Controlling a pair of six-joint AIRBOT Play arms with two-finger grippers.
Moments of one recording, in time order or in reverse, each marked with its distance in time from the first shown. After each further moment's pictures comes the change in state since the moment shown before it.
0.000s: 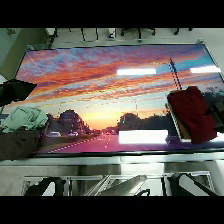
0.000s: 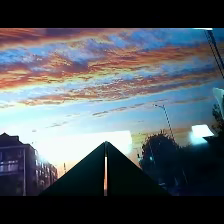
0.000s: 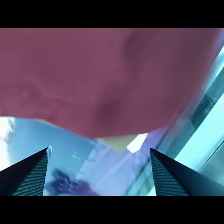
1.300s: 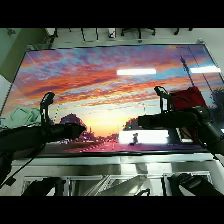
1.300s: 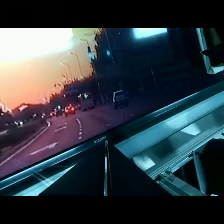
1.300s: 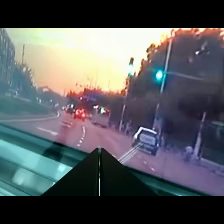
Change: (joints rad) left arm -0.492 0.162 -0.531 0.008 -0.132 -0.212; right arm 0.959 0.207 -0.262 0.301 0.397 -0.394
